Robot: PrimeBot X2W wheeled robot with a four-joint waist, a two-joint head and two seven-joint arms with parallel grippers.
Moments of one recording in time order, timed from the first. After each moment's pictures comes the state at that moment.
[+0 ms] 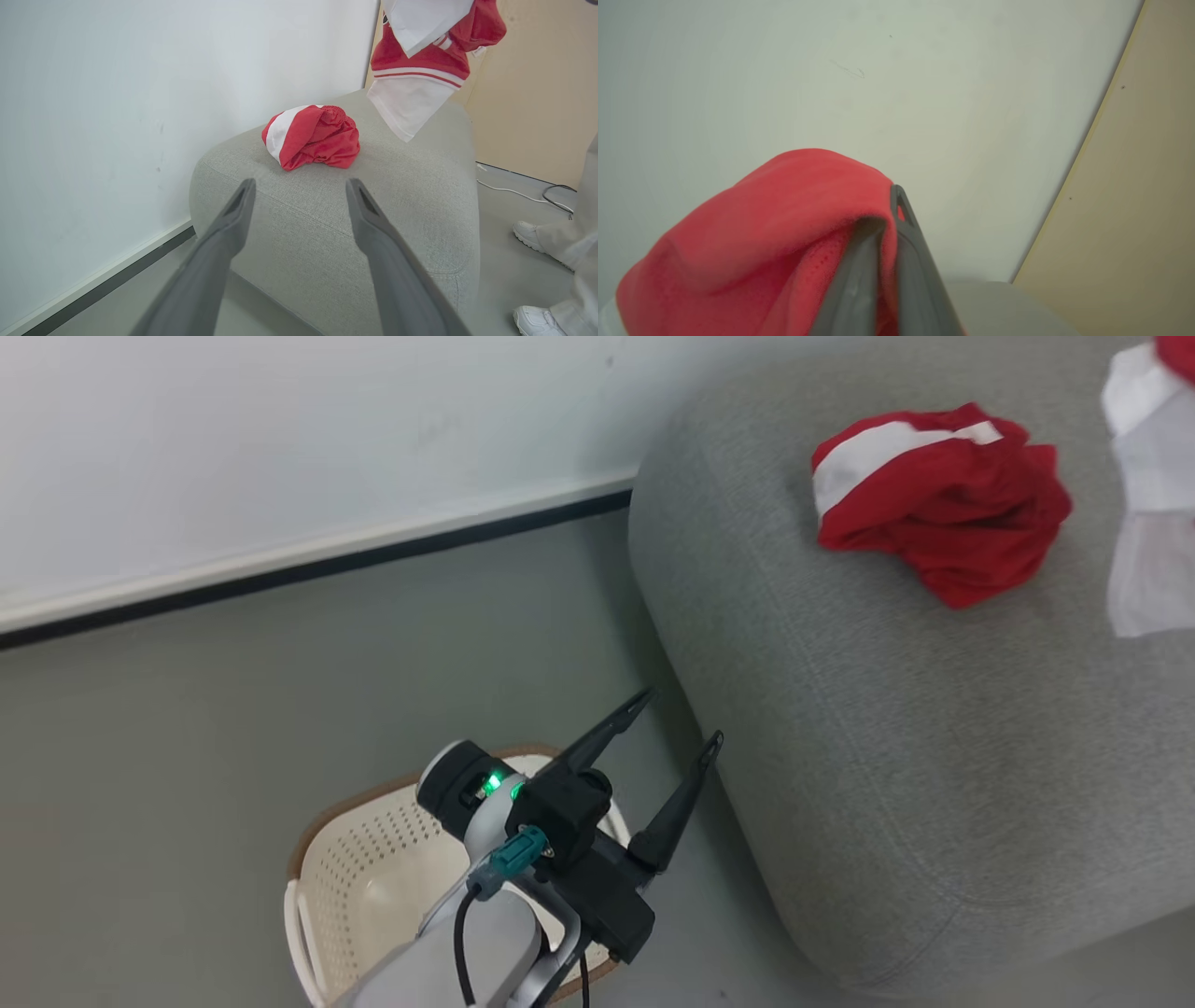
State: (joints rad) left arm -0.56 0.12 -0.86 0.34 -0.49 0.05 -0.24; right arm -0.83 -0.66 0.08 0.43 0.30 0.07 -0.12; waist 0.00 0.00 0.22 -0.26
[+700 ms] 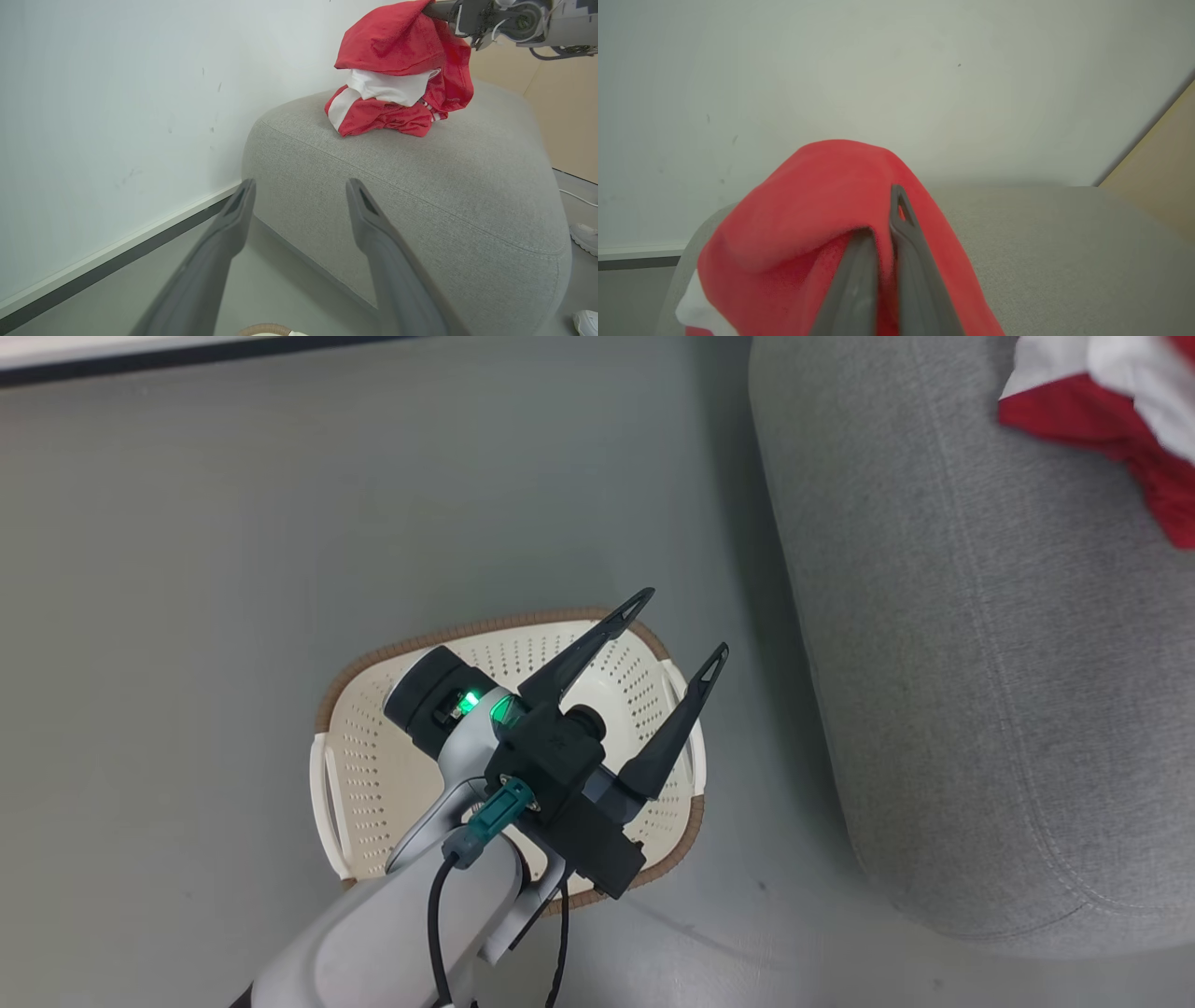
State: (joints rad) left arm -0.68 0.18 -0.84 0.21 -0.41 0.07 -0.22; right arm -1.07 -0.57 0.13 0.79 0.29 0.06 -0.13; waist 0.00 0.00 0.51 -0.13
